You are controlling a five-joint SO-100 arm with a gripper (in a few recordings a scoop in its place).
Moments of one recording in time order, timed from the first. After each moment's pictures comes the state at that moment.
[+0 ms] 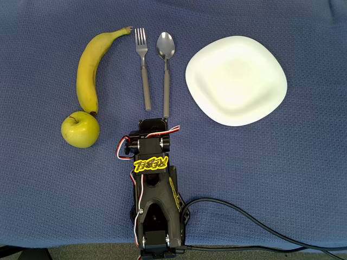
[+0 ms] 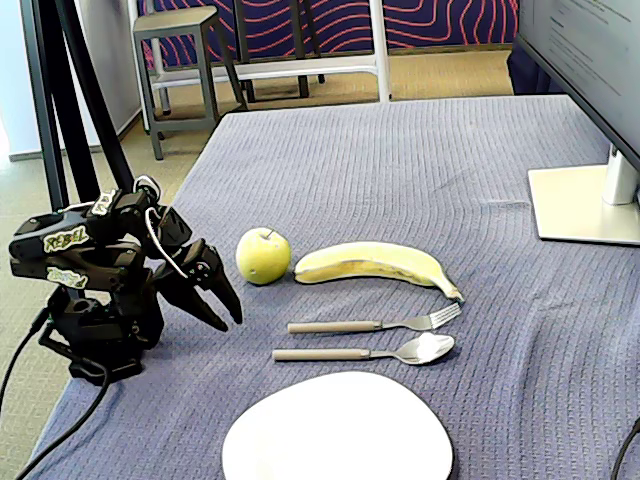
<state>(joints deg) -9.3 170.3 163.5 65.6 -0.8</state>
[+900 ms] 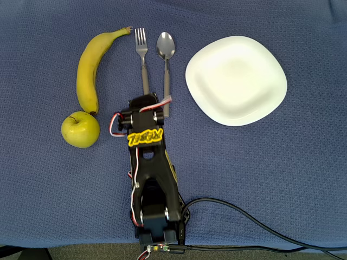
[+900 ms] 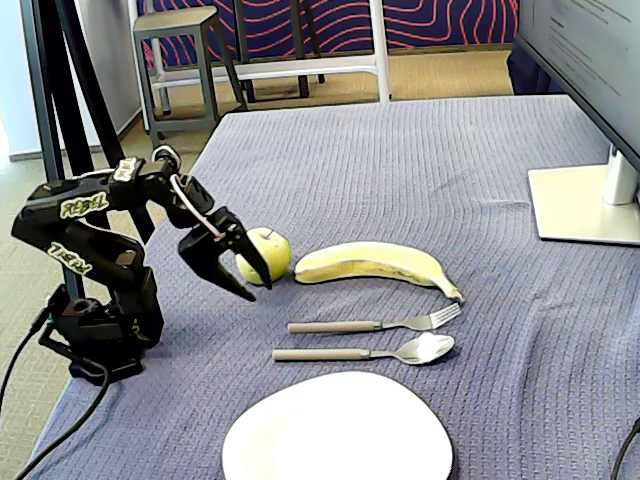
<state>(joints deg) -12.7 143.8 142.5 56.9 -15.5</state>
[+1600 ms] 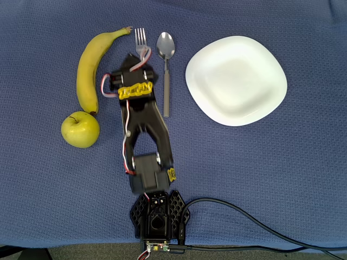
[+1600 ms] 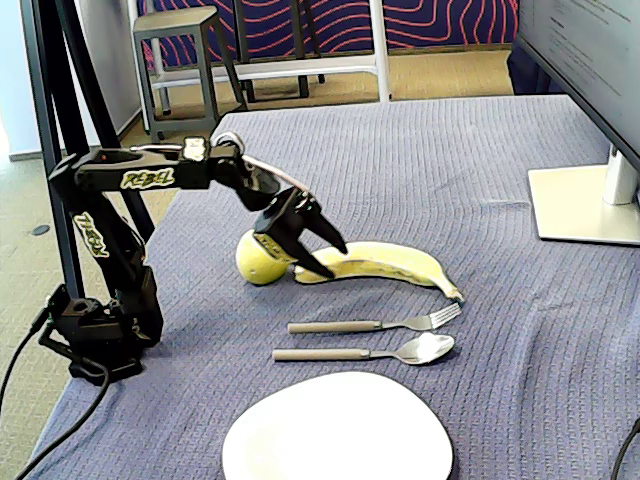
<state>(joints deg) -15.5 107.9 114.1 44.2 -55.4</state>
